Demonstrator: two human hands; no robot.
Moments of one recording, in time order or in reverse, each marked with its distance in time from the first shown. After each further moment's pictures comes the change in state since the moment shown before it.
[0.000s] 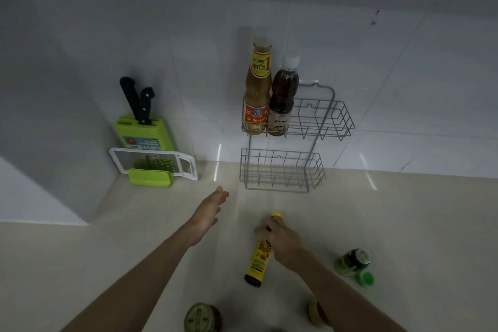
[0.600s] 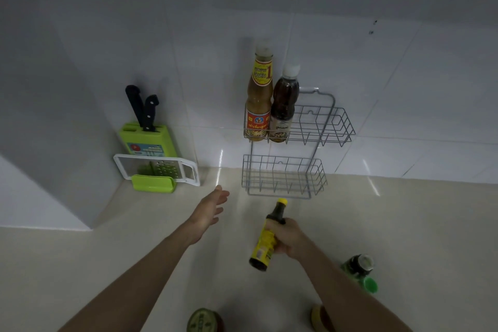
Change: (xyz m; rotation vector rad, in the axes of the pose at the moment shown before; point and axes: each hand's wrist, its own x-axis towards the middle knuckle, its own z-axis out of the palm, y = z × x) left_hand -0.002 0.016 -0.008 -0.012 0.032 -0.005; right_hand 0.023 0.000 -0.016 1.627 0.051 0.757
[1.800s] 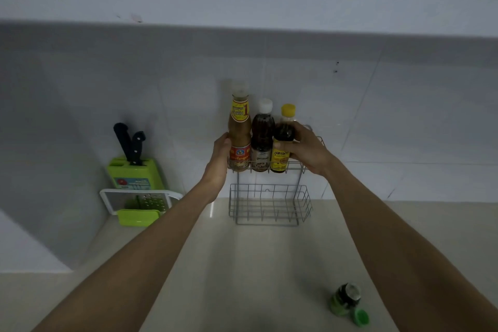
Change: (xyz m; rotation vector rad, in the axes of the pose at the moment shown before) left_hand -0.016 0.161 0.050 -0.074 0.020 0.504; right_hand -0.045 -0.247 -0.070 -0.204 -0.154 -0.845
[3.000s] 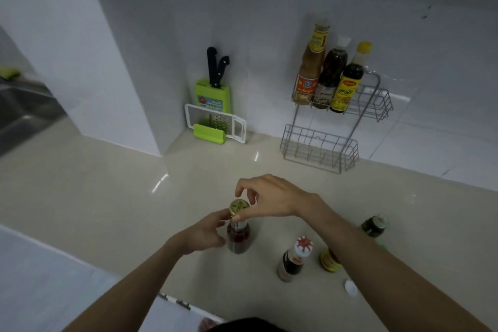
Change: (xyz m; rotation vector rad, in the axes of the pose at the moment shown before) left_hand -0.285 -0.180 -0.103 0.420 -0.321 -0.368; right_hand -0.227 0.037 0.193 -0.967 -0.841 -0.300
